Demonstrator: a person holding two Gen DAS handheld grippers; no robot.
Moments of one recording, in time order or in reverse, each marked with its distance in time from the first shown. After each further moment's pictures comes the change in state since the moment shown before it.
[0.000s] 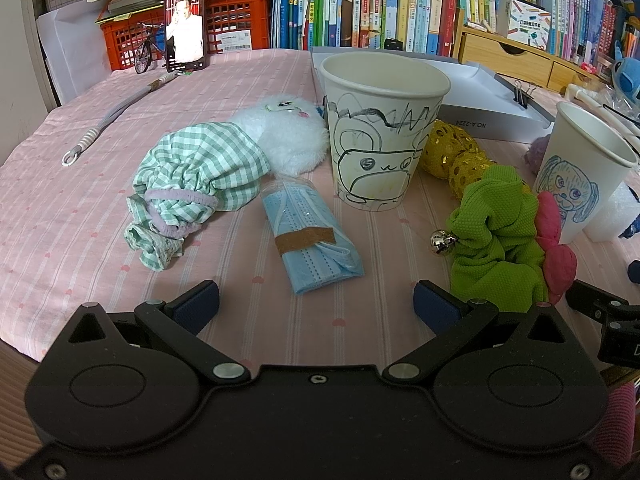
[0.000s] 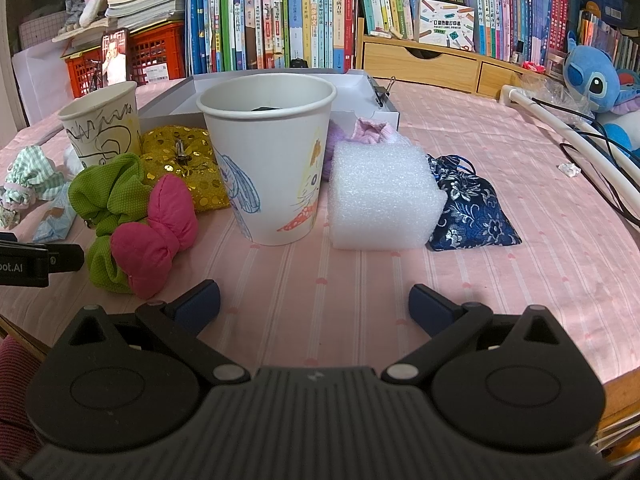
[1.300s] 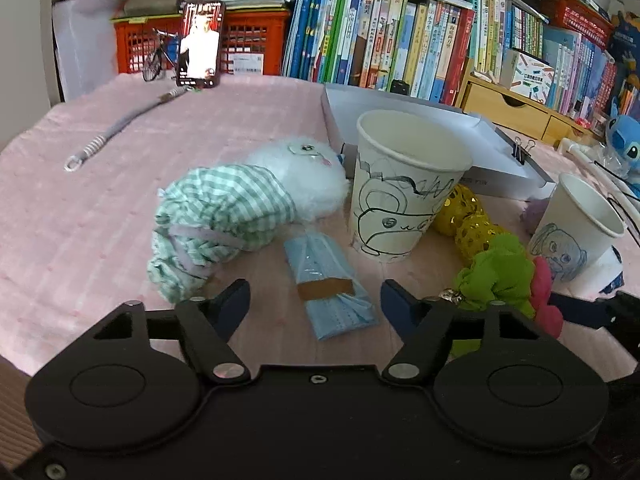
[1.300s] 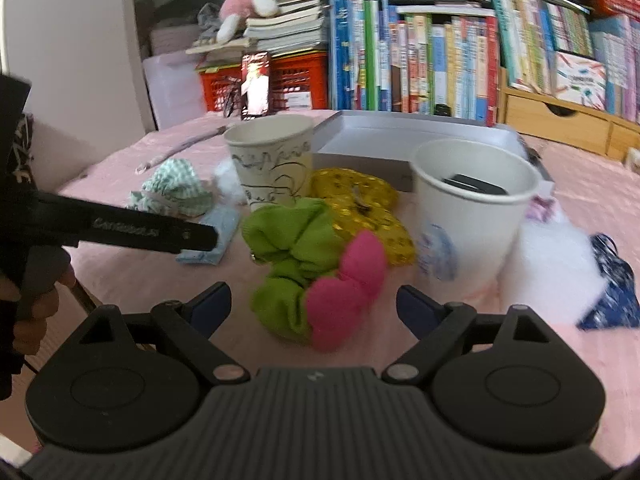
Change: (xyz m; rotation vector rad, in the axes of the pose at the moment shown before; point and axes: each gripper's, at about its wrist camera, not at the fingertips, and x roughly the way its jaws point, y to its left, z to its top) left arm -0.008 0.032 0.016 -0.107 -0.074 -0.075; right arm -0.007 0.061 0.017 -0.171 -0.100 0.355
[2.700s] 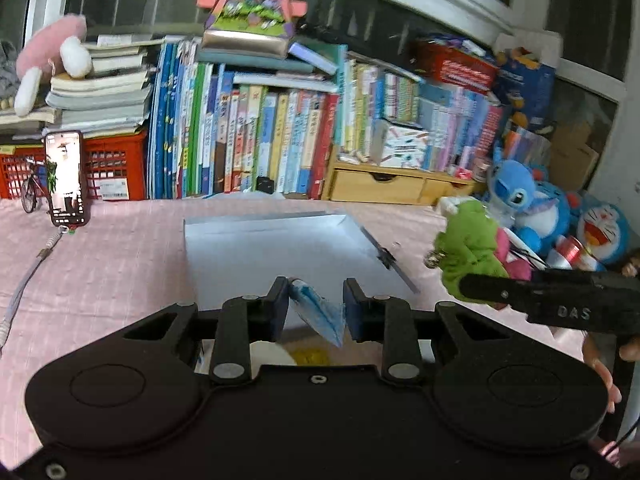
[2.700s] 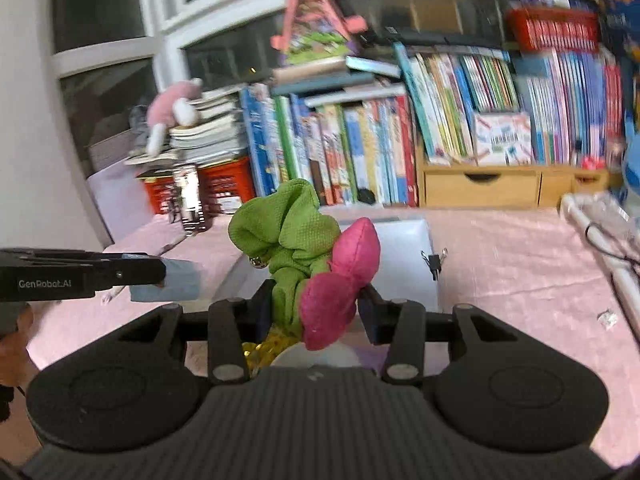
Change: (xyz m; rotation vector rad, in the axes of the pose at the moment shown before) left arm -0.044 -0.076 0.166 0.158 -0.078 -0.310; right arm -0.058 -0.117 0.136 0.228 -0.082 -0.075
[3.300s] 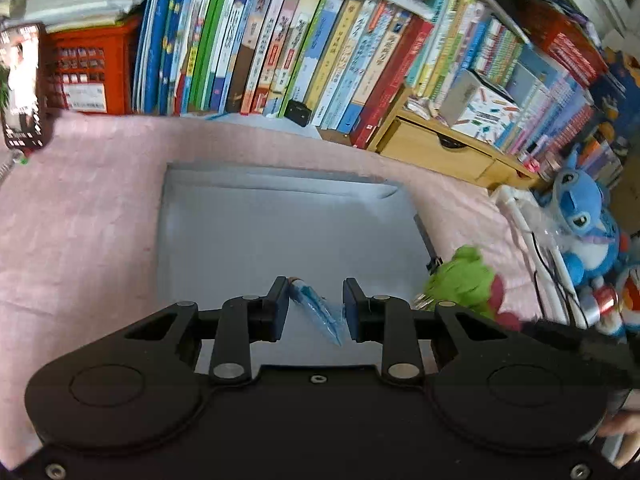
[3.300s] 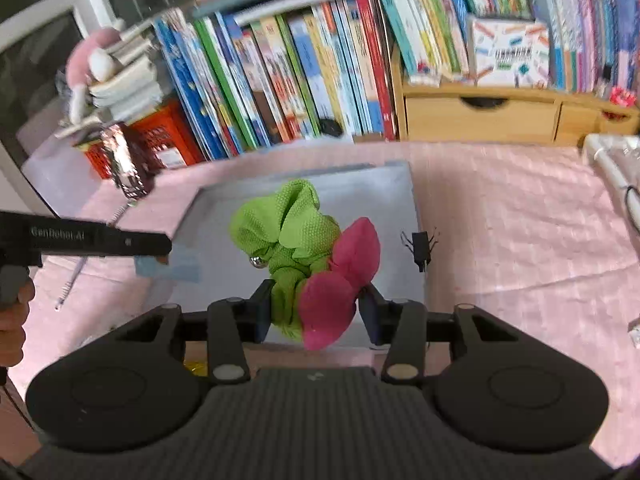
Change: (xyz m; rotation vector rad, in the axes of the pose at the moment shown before) left arm 0.187 0.057 0.061 -0.239 0.319 0.018; right arm 0.139 -0.052 0.032 0.076 0.306 -0.040
